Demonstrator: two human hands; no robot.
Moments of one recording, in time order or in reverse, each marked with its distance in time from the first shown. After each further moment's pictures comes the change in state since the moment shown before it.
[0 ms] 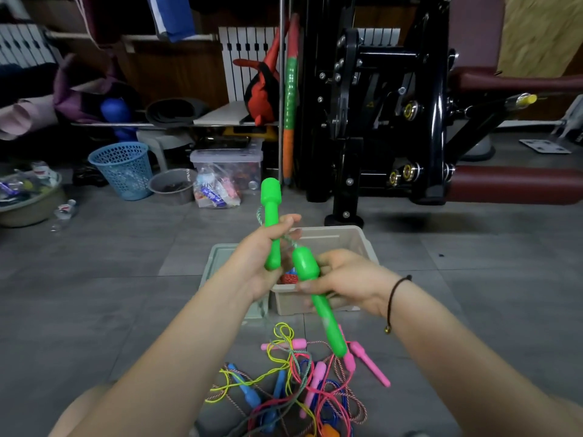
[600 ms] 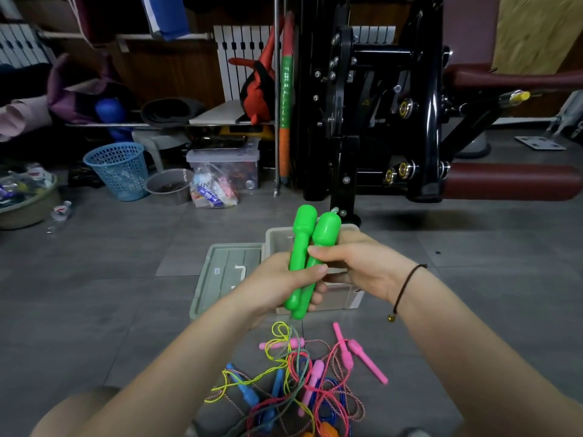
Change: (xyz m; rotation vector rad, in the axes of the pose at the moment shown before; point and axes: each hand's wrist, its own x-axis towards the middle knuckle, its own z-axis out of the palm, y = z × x) left_hand -0.029 -0.027 0.005 0.462 -0.278 0.037; right_hand 0.003 -0.004 -0.025 0.263 0.069 -0.136
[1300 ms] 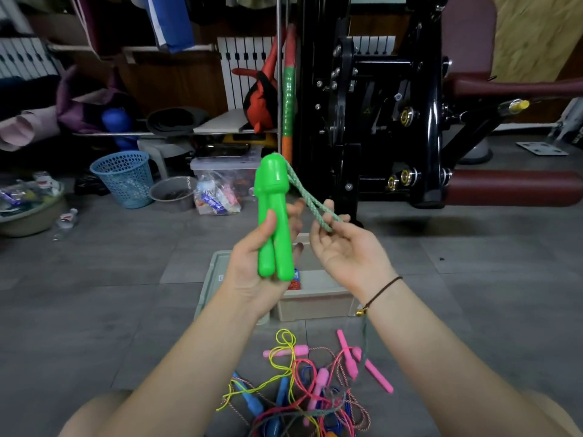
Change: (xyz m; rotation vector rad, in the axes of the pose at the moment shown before) left_hand 0.004 0.026 -0.015 -0.828 -0.049 0.337; right_hand 0.020 -0.013 0.022 1.274 0.071 -0.092
